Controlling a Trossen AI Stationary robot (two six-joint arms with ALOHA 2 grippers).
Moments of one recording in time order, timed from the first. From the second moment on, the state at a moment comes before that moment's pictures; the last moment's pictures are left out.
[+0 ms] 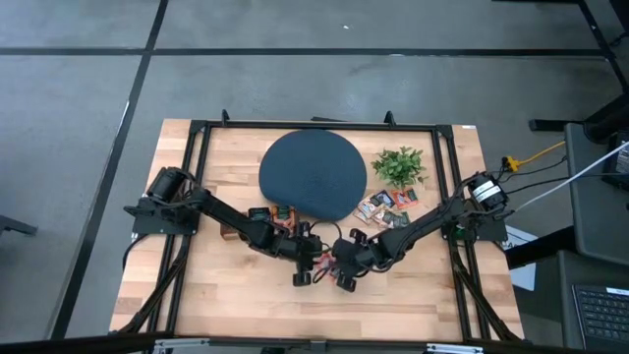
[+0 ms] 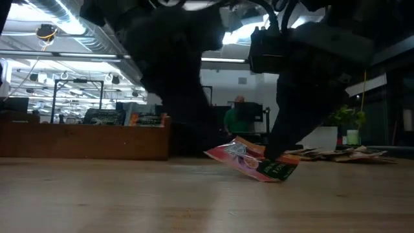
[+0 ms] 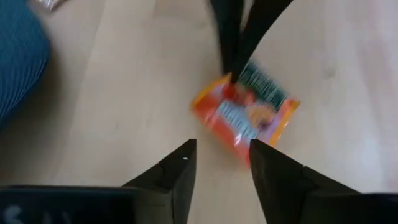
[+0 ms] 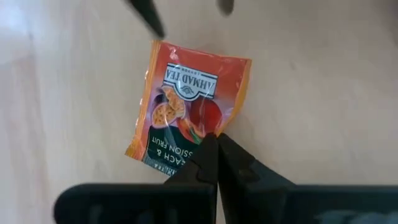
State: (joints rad) left arm -0.33 1.88 1.12 -0.12 -0.21 -0.37; right arm 0.43 1.86 1.02 -0.18 0.23 0.70
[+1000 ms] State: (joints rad) left arm -0.17 1.52 0.77 0.12 -0.05 -0.63; right arm 0.45 1.86 1.14 -0.18 0.61 0.46
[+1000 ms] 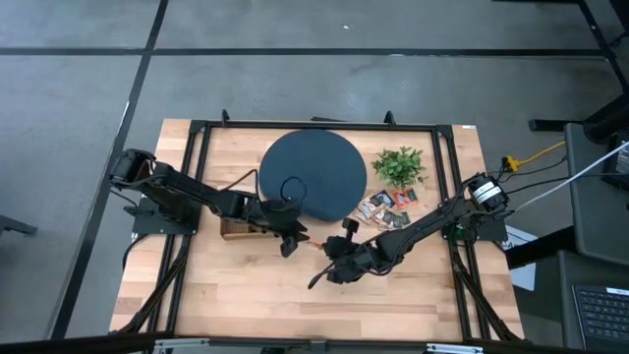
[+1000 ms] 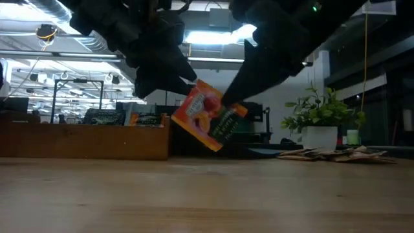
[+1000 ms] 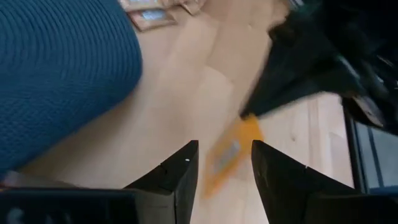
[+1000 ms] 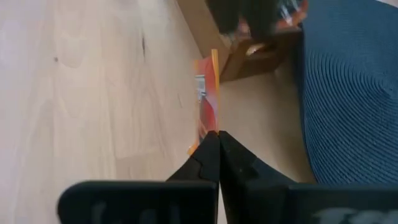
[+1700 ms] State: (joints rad) left arm -0.16 1.52 0.77 0.11 0.05 -0.38; right arm 0.40 1.86 1.15 -0.13 0.50 0.45
